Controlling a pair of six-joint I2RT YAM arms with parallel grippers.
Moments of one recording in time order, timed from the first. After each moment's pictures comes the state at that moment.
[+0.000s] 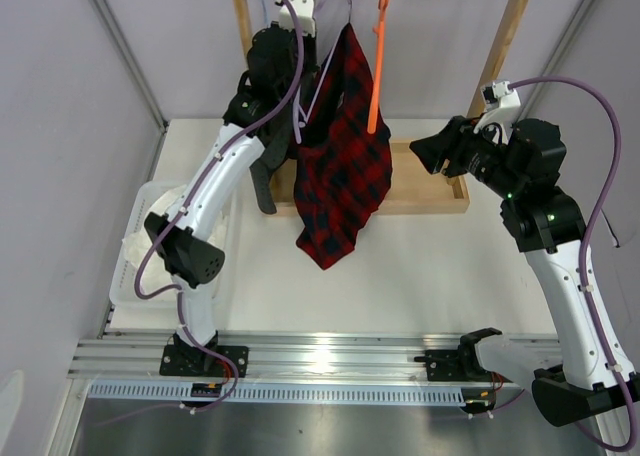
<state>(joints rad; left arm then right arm) -0.53 1.95 2.27 -0.18 -0.29 0.08 0.28 1.08 1.47 -0.51 -0.32 0.31</state>
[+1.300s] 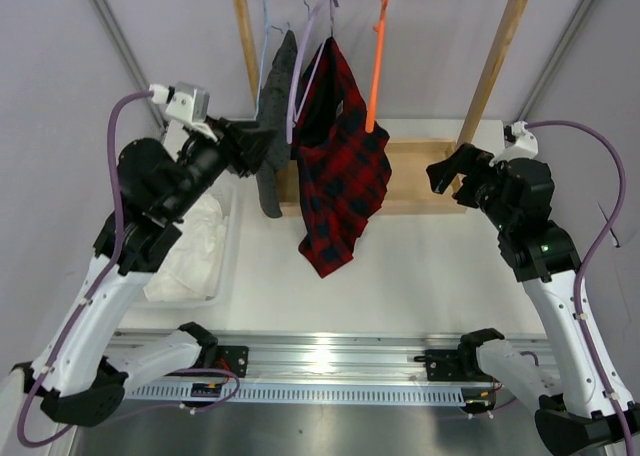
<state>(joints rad) -0.55 1.05 1.49 -0.30 0.05 -0.23 0.25 0.91 1.20 -0.54 -0.01 0.48</state>
